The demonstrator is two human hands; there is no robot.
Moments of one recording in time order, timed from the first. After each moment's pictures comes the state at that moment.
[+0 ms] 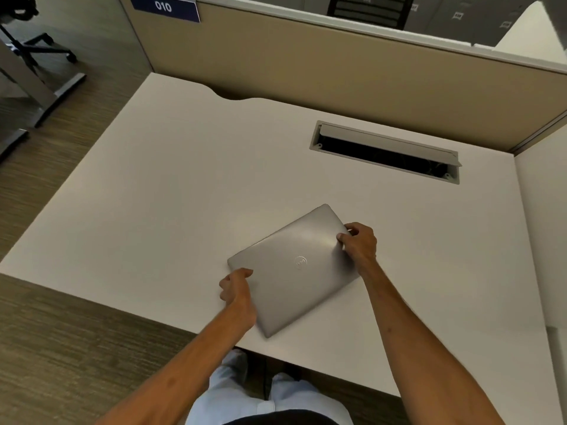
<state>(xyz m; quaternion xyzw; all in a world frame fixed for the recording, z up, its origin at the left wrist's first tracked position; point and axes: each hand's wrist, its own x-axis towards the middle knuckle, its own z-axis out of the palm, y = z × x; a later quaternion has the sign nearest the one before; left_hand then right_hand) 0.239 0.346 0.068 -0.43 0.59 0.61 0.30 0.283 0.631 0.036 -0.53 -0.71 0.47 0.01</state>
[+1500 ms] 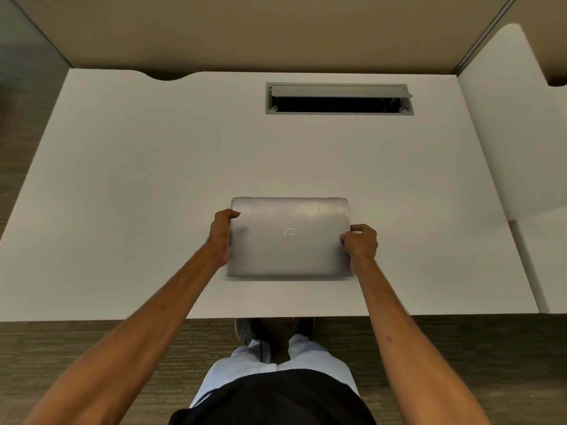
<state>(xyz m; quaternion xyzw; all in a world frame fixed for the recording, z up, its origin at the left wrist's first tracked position) 0.167 0.356 0.086 -0.19 0.71 0.52 0.45 0.392 0.564 0.024 -0.69 -0.53 0.48 0.12</state>
